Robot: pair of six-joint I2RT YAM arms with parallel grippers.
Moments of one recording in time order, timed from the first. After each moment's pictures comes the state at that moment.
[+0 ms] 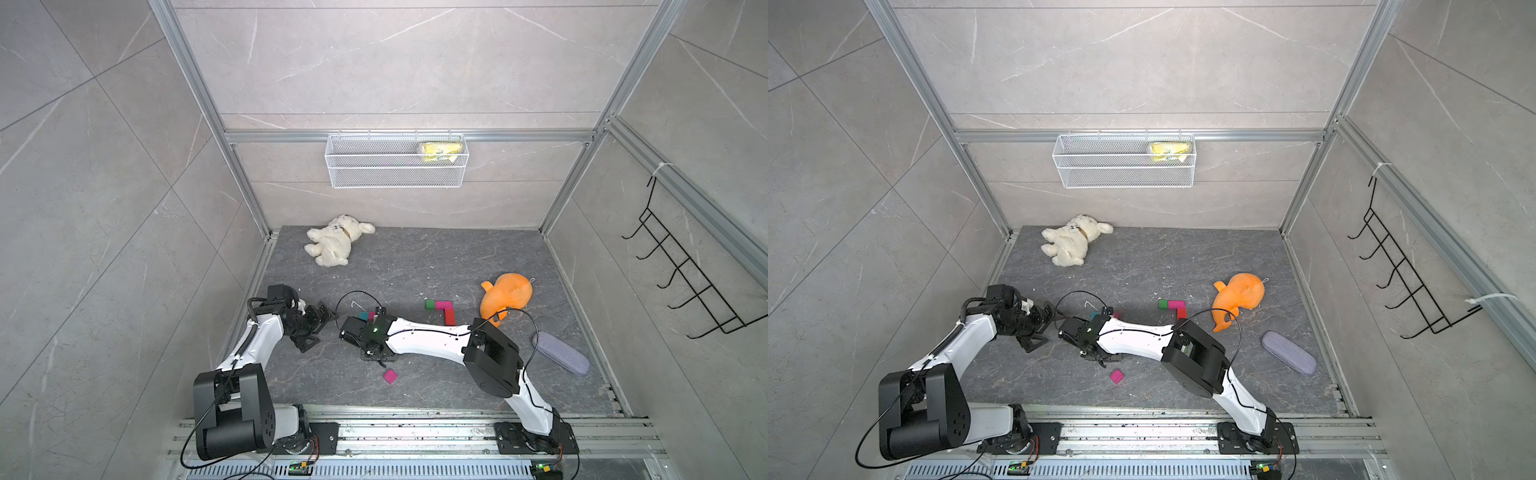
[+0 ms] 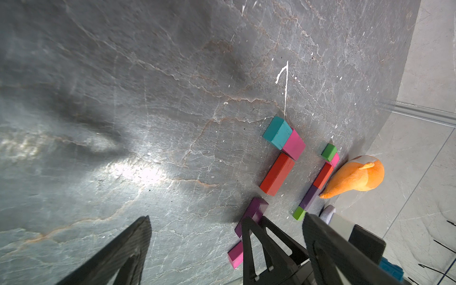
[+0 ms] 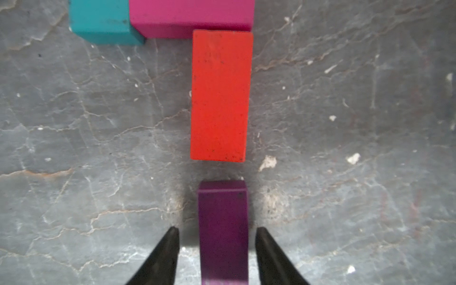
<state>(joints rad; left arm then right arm) 0.13 1.33 0.77 -0.69 0.57 -0.58 1.15 2.22 1.74 -0.91 0.27 1.13</state>
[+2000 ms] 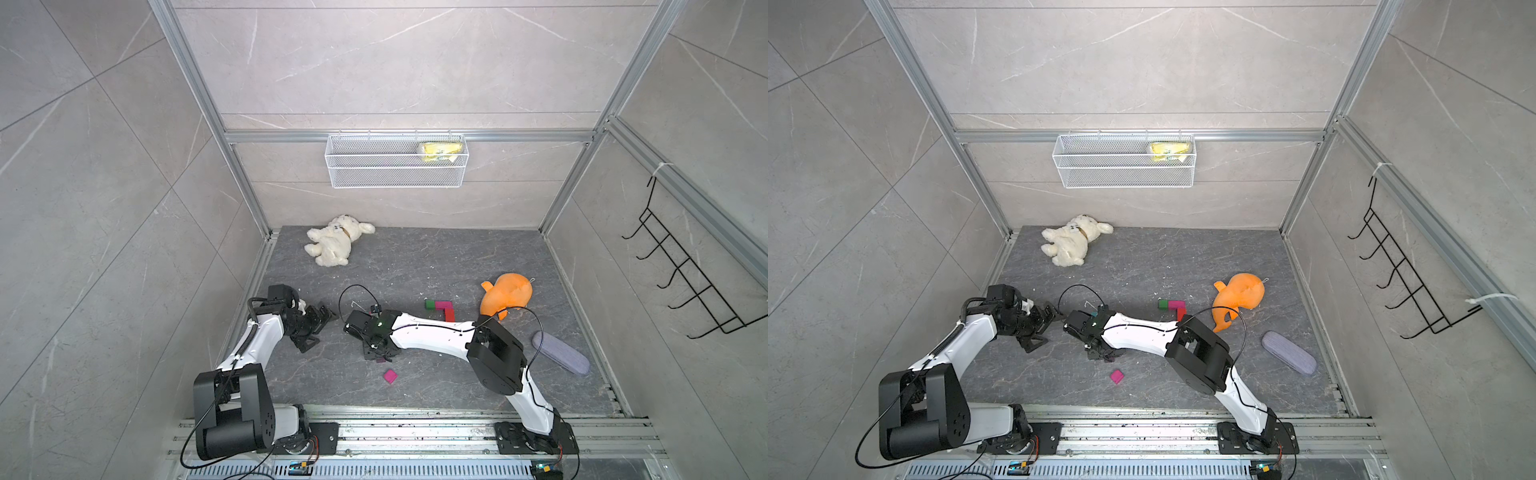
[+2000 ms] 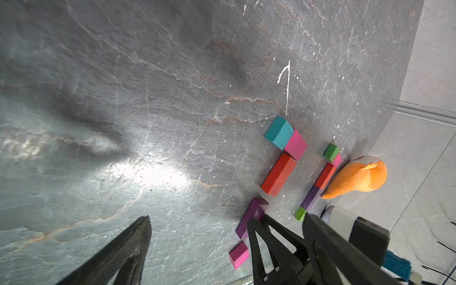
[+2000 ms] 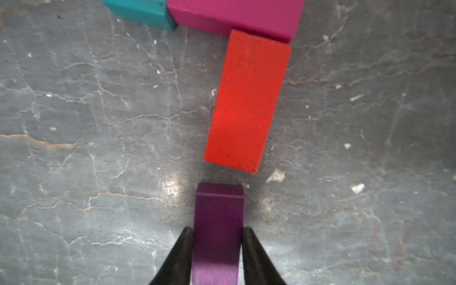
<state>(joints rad) 0.12 1.33 0.77 -0.70 0.56 -0.57 1.12 2.20 1.73 -0.89 0.19 0.92</state>
